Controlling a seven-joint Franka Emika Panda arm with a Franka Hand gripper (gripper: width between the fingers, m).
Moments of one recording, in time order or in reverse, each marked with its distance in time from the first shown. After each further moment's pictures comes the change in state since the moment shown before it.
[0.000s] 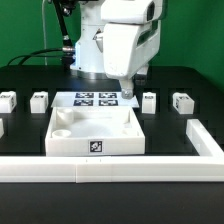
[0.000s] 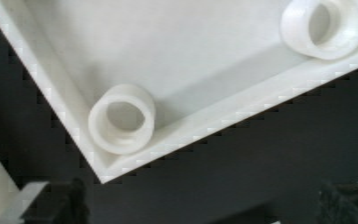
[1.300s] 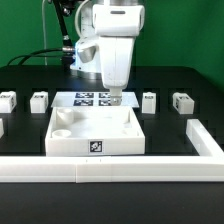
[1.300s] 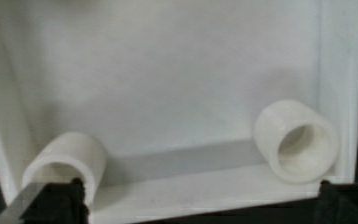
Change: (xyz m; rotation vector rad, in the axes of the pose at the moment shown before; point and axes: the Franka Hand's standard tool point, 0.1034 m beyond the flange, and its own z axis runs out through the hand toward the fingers) arm -0.048 -0.019 0.027 0.006 0.006 -0.403
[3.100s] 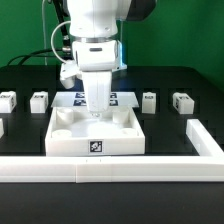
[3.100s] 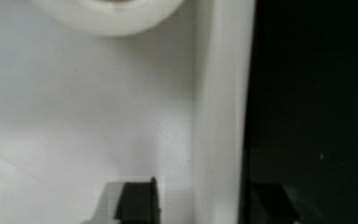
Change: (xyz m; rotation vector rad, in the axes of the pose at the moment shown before) arm -0.027 -0.059 0.056 0.057 0.025 -0.035
